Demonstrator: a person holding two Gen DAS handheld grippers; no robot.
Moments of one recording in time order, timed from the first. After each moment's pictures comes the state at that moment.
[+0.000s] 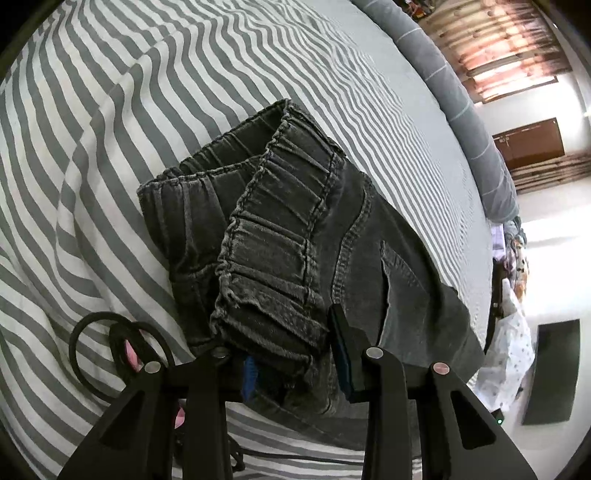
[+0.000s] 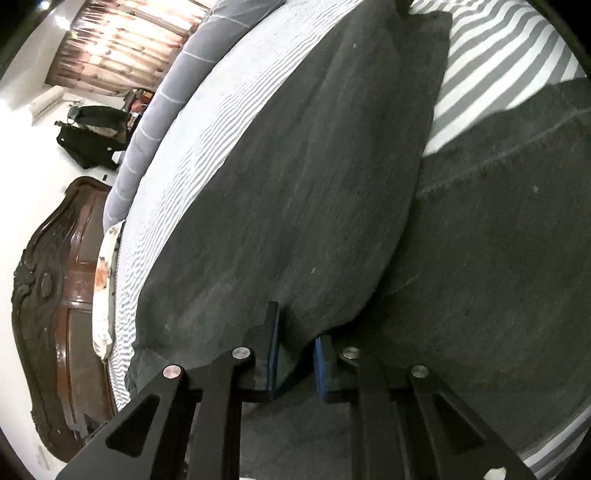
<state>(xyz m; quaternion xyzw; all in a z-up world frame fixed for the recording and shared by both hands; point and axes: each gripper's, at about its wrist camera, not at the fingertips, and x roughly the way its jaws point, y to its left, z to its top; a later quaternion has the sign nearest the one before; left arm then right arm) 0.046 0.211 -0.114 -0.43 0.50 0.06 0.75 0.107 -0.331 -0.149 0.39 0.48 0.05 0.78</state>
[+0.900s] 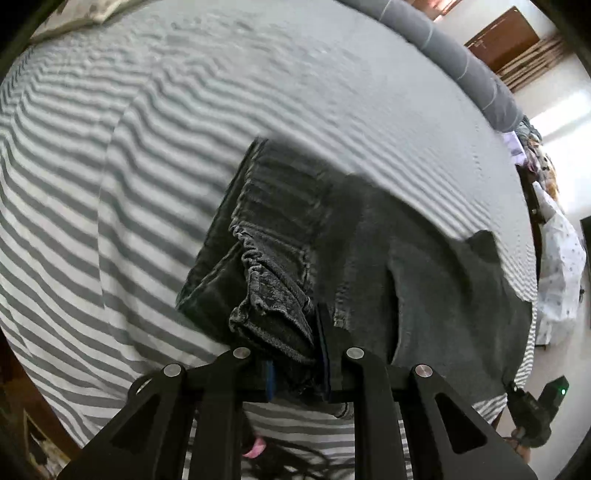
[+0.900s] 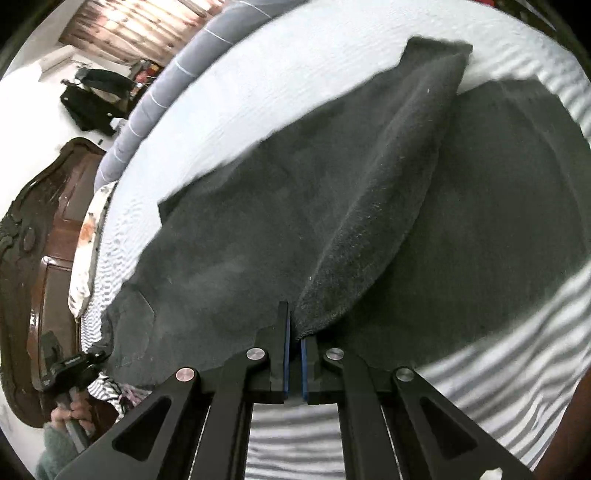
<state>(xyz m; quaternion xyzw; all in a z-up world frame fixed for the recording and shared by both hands) 0.085 0.226 -0.096 -0.24 0.58 0.01 0.78 0.018 -0.297 -0.131 0.32 0.51 0.04 0.79</state>
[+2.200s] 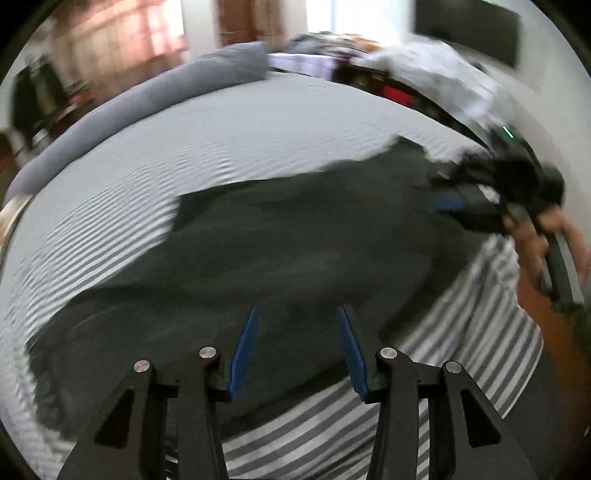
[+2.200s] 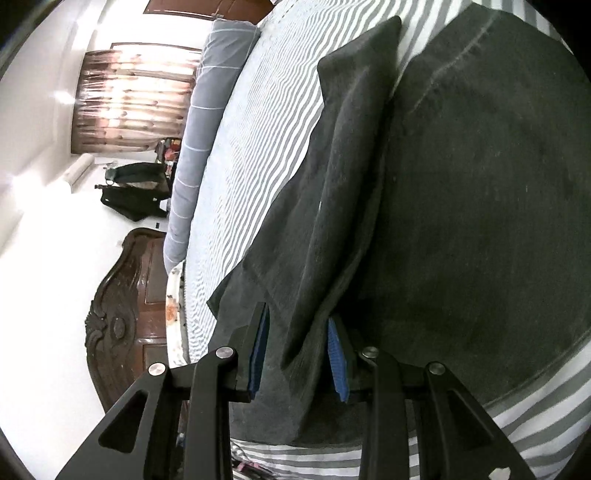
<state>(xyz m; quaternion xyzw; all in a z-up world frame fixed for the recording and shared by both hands) 0.010 -0.116 -0.061 0.15 0.42 -0.26 0.85 0.044 -0.402 -0.161 0.53 0.40 0.10 0.73</state>
